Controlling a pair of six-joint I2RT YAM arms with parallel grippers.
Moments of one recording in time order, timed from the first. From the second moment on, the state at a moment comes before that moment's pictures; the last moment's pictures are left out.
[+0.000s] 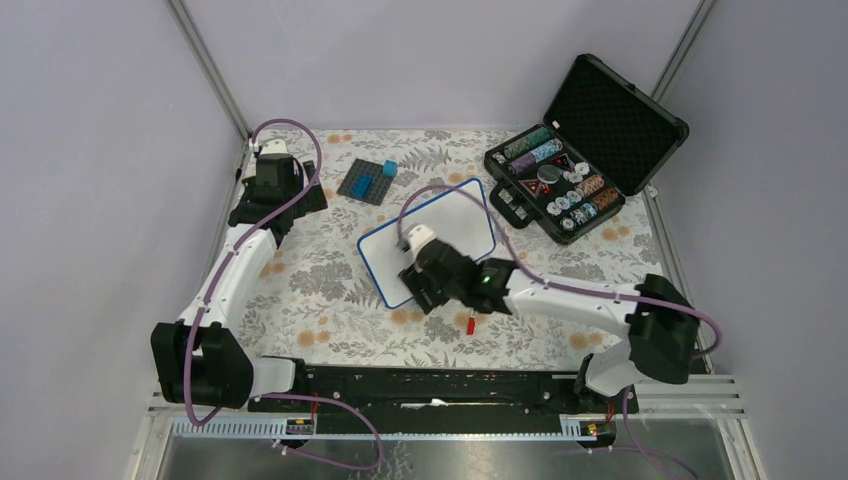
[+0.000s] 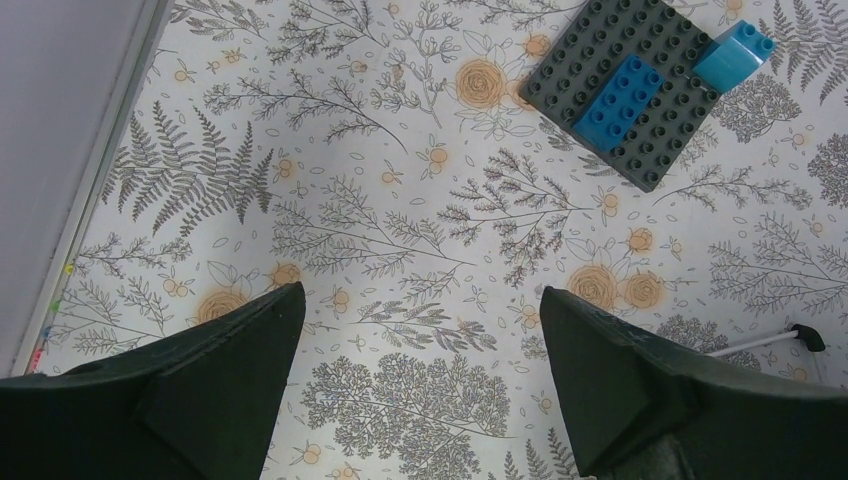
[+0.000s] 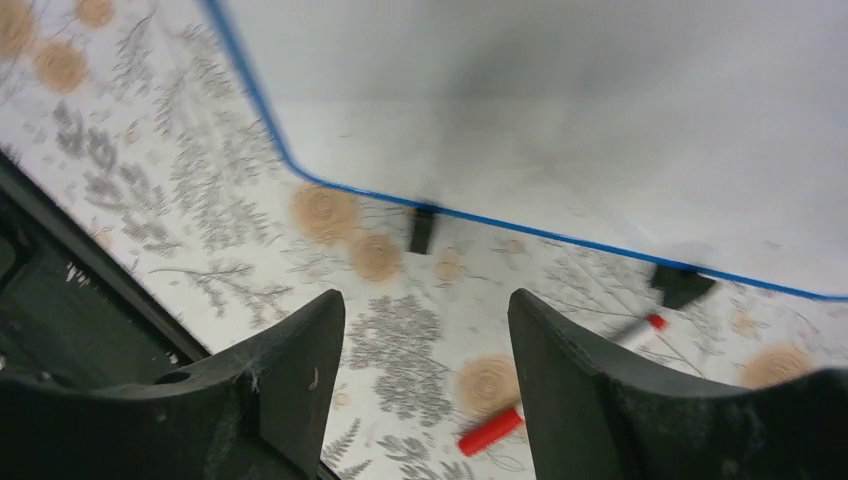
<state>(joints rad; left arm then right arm) -0.08 1.29 1.09 -0.47 -0.28 -0.28 1.14 1.54 1.05 -0.33 0.24 0.23</state>
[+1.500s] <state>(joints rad) -0.08 1.27 1.09 -0.46 -0.26 -0.31 0.66 1.62 0.89 -0.47 0.06 0.54</state>
